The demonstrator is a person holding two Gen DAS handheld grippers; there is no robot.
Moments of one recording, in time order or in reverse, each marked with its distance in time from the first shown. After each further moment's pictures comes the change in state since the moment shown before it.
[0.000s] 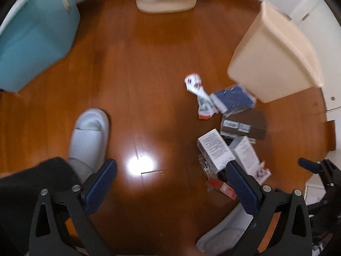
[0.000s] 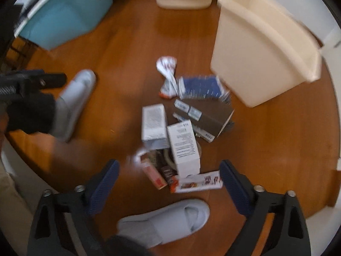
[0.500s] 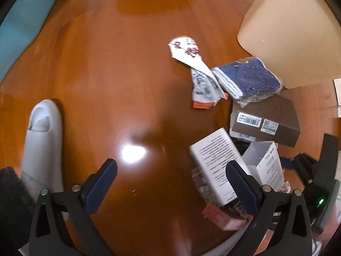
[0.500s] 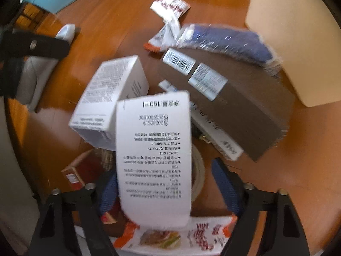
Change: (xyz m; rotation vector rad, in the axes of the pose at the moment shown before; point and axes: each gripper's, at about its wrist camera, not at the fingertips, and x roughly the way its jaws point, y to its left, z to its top) left arm 0.135 -0.044 0.012 0.002 0.114 -0.029; right arm 0.175 -0.037 -0.004 -0.180 0.081 0.099
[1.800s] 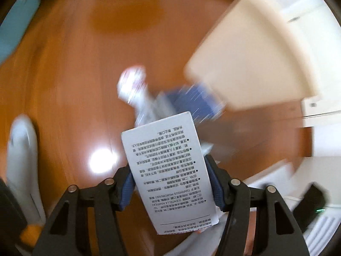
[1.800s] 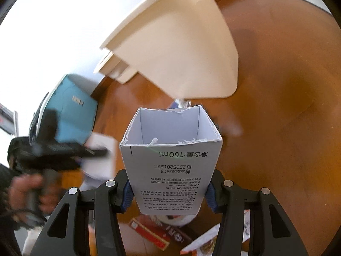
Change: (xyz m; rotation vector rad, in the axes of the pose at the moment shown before) left arm -0.092 -0.019 0.048 0.013 -0.126 -0.266; right arm -0.115 -0.076 -0.110 0.727 -0.694 0.225
